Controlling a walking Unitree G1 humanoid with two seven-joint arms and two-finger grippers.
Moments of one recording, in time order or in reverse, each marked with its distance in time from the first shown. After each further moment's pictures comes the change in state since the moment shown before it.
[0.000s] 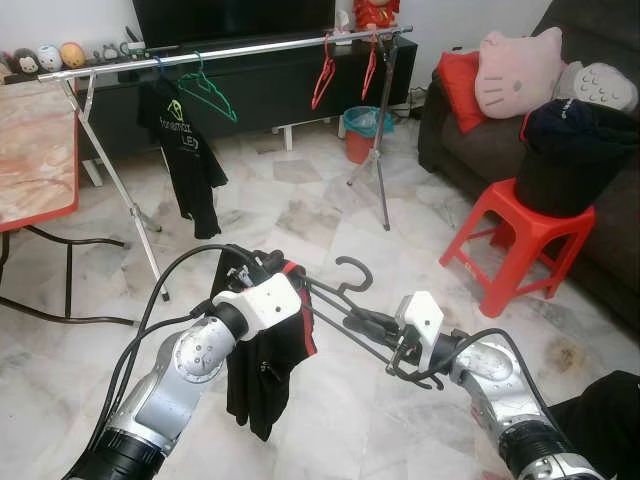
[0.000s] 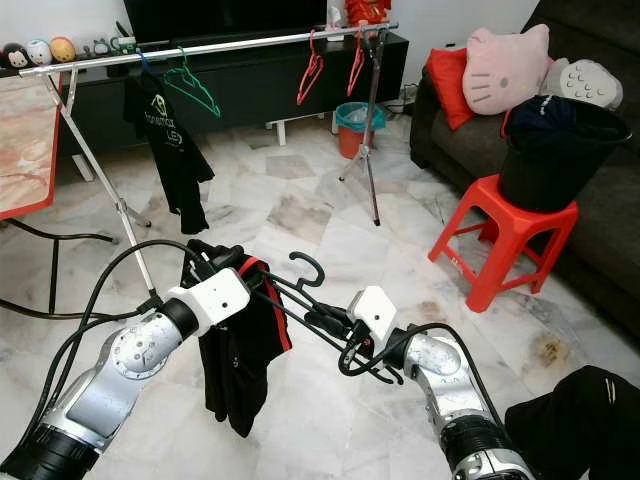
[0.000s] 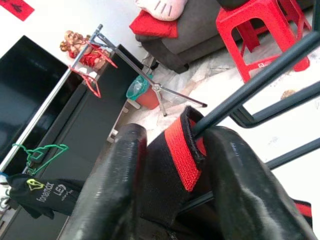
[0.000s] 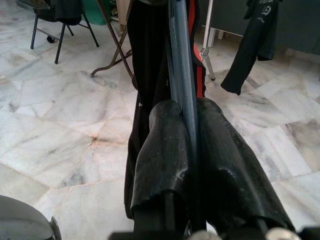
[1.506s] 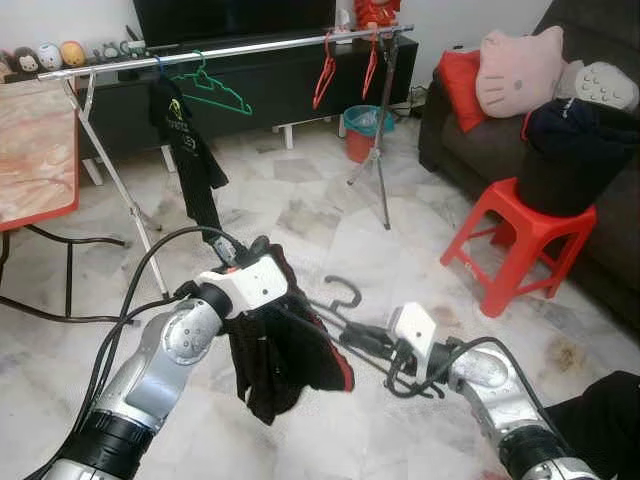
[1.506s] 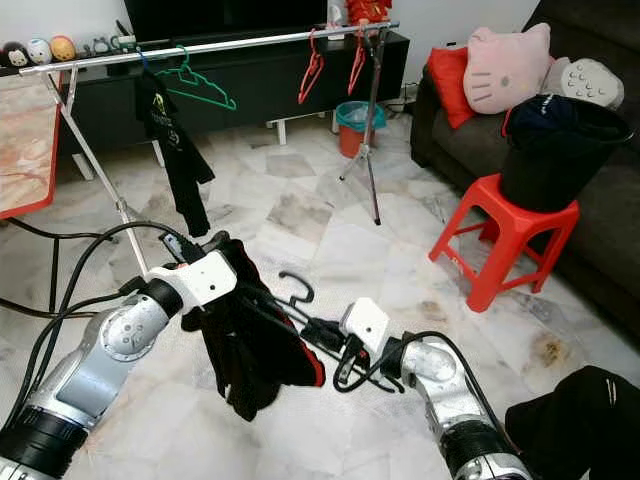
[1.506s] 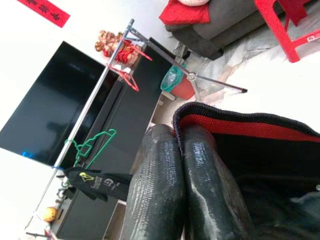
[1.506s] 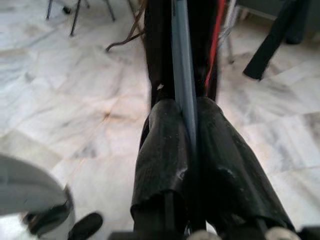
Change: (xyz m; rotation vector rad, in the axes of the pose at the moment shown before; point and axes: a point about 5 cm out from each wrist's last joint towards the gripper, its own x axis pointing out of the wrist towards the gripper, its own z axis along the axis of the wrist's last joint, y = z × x) left arm 0.003 0.031 -0.003 0.149 0.036 0.112; right arm -0.002 0.013 -0.015 -0.029 0.098 0.087
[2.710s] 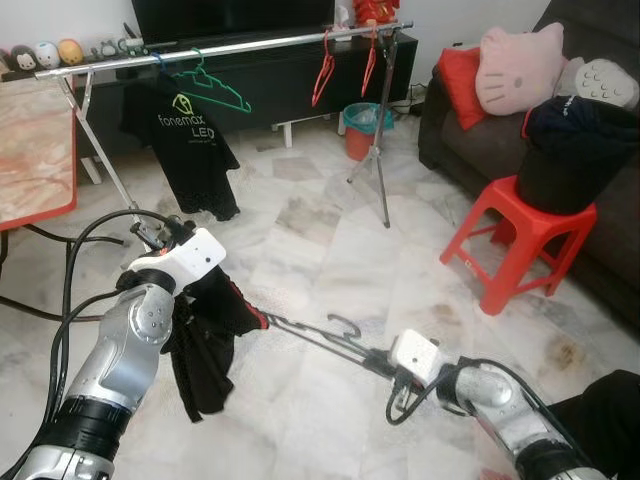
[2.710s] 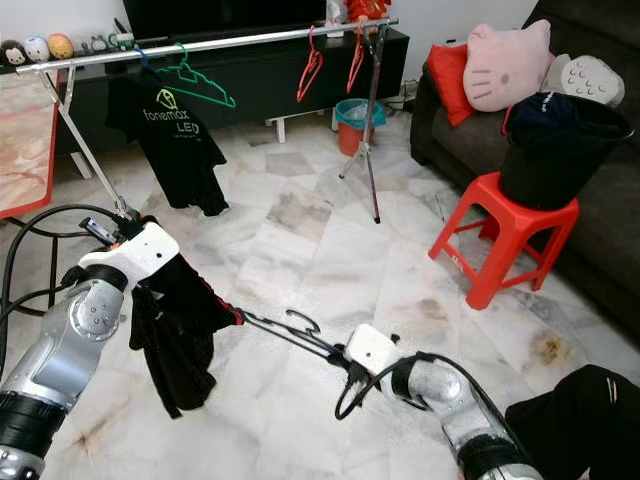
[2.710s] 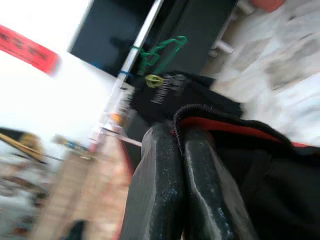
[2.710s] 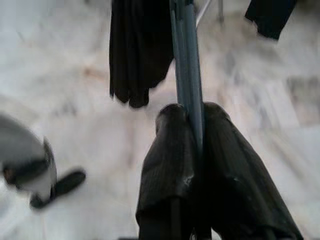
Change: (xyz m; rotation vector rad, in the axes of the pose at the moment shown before) left arm -0.011 0.033 -0.055 -0.022 0.364 0.267; right arm -0.010 -0.003 -0.015 -0.077 0.149 -0.106
